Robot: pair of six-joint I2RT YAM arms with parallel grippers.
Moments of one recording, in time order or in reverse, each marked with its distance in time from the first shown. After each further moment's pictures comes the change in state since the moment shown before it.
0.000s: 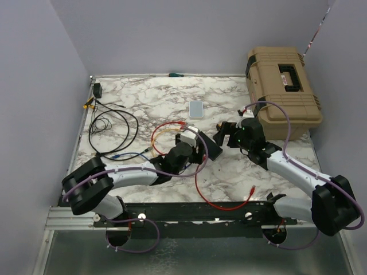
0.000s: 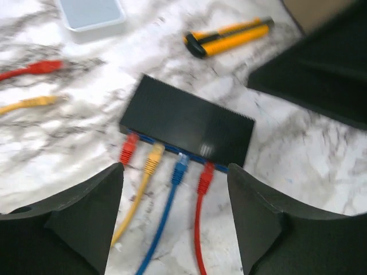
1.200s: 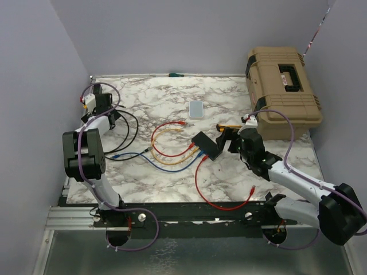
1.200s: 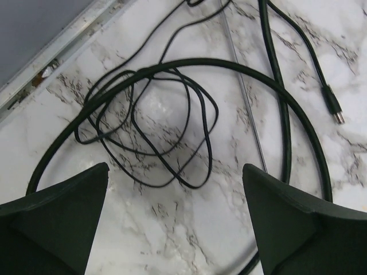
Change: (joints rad) left arm 1.175 0.261 0.449 -0.624 -0.005 -0.176; right arm 0.086 -0.104 -0.125 0.094 0.224 0.033
